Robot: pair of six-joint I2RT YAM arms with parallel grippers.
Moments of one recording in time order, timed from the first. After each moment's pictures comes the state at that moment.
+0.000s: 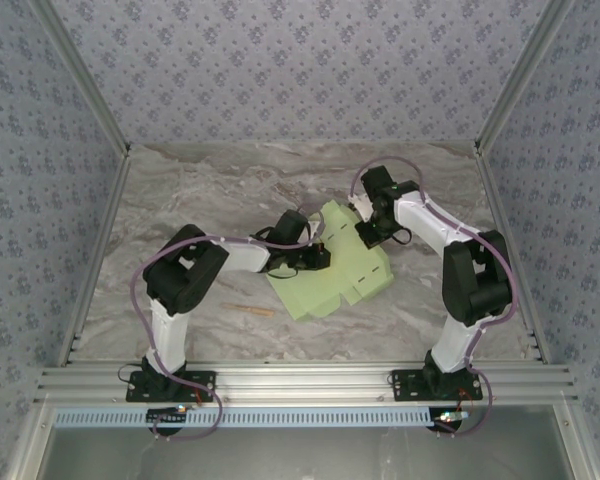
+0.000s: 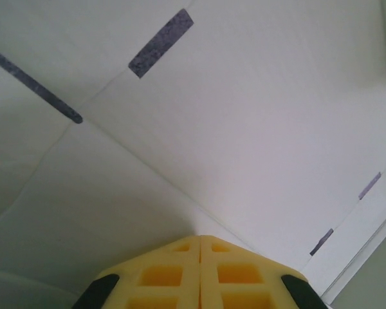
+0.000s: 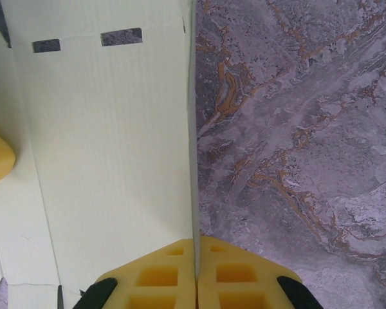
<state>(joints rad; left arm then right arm) -0.74 2.01 1.09 0.15 0.45 -0.66 0.35 1.76 1.32 -0.87 -0.02 -0.21</state>
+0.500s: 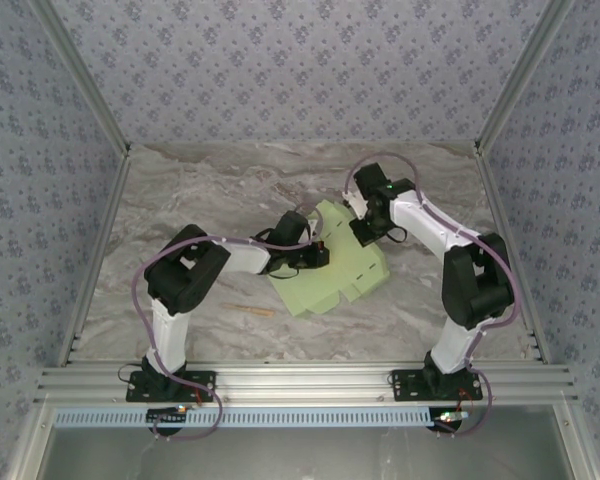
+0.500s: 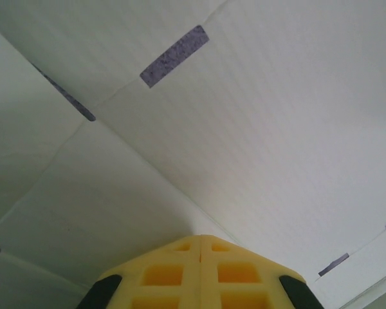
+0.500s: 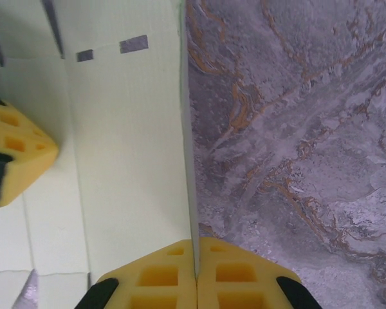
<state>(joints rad) -0.75 2.02 1.07 0.21 0.38 -0.71 0.41 1.74 1.37 -0.89 0.01 -0.16</state>
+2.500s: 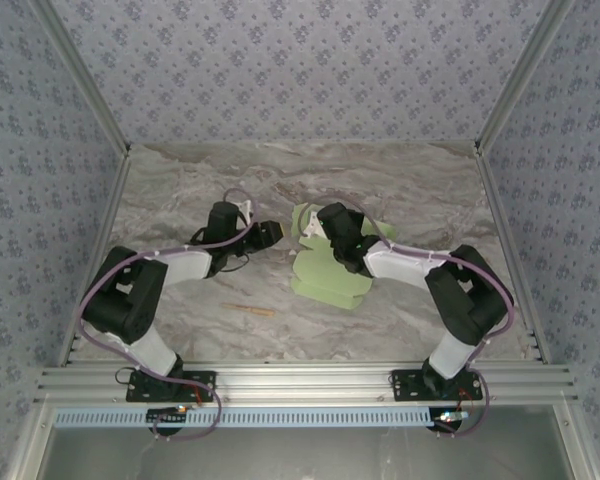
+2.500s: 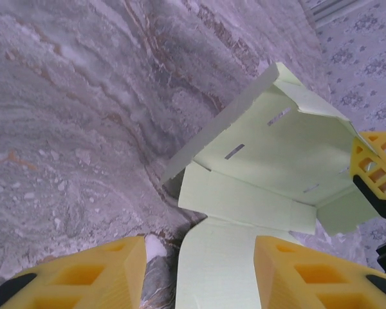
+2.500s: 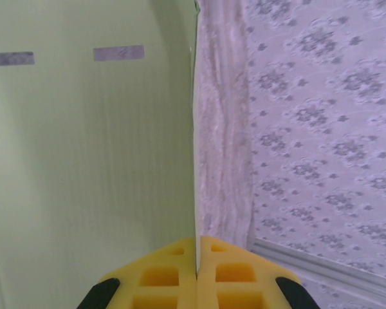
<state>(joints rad) -0.43 1.65 0.75 0.34 0.45 -0.75 0.69 1.67 0.92 0.11 0.68 -1.03</state>
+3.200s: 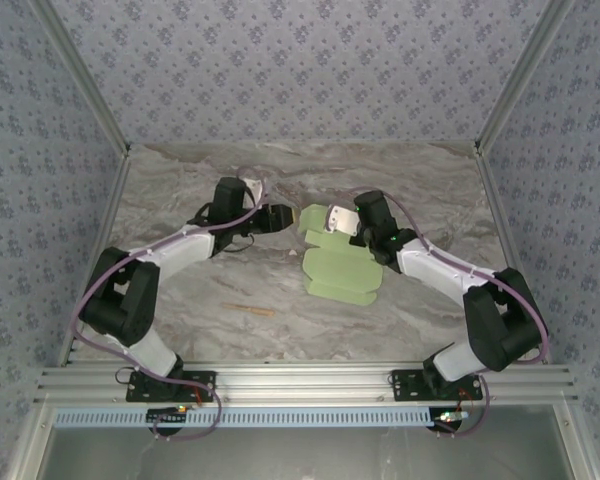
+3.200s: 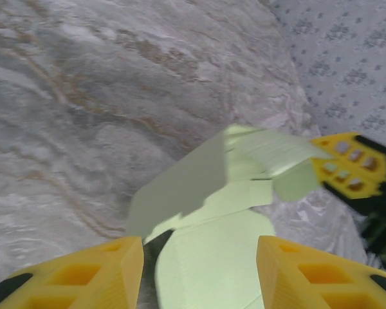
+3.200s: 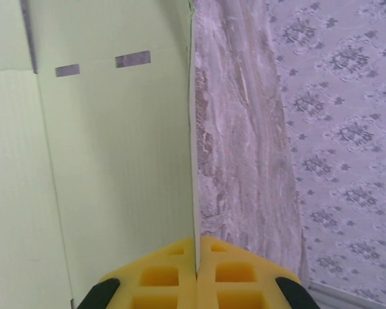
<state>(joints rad) -0.48 1.63 1.01 0.06 0.51 -0.59 0.51 1.47 0.89 -0.07 0.26 -1.00</state>
